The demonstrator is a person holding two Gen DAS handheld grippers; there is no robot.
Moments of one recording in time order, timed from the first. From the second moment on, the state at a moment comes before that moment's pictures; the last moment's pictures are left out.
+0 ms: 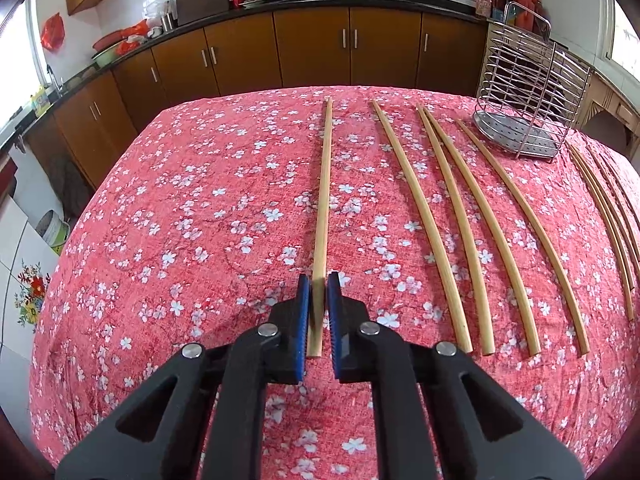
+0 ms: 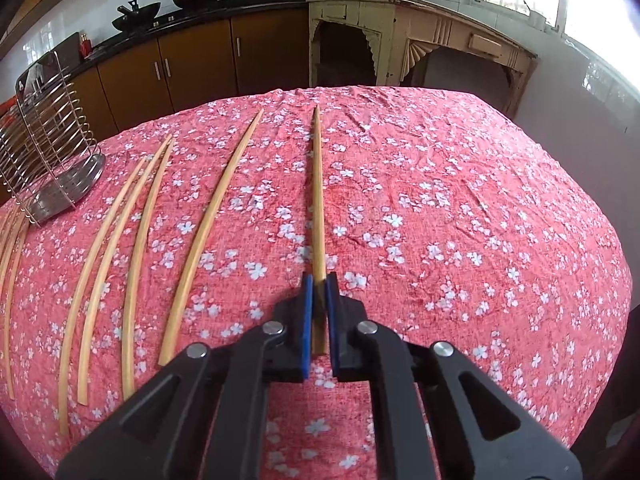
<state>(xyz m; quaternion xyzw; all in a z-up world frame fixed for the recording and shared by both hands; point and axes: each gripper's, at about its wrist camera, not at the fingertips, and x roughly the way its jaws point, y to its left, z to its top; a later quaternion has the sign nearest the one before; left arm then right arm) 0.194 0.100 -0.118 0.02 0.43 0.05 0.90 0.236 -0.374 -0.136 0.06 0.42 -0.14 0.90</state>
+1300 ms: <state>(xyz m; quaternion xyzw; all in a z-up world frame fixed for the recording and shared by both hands) 0.149 0.105 0.020 -0.03 0.19 0.06 0.98 0.177 -0.366 0.005 0.06 0.19 -0.10 0.98</state>
